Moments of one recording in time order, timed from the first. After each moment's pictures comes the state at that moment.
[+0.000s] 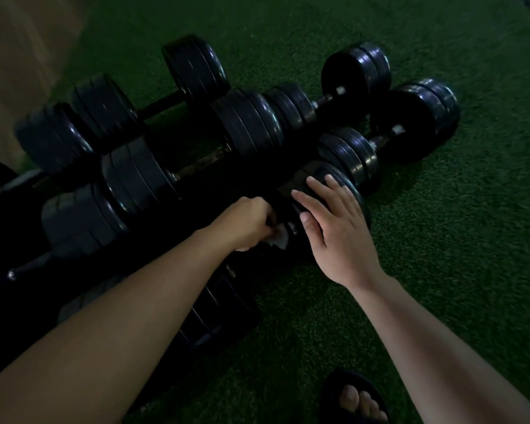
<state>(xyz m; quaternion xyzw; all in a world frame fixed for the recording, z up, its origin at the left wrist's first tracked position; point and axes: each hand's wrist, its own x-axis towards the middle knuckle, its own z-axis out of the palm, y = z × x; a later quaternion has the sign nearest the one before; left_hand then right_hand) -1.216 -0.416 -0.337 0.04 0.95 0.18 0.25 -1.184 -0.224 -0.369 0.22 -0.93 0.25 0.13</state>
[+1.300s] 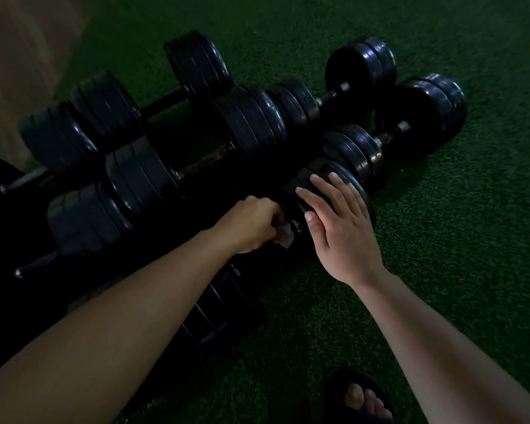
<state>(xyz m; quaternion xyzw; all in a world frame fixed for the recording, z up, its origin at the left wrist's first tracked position) -1.214 -0.419 -0.335 0.08 0.95 0.16 0.24 -1.185 -0.225 -0.374 0.23 -0.93 0.23 0.16</state>
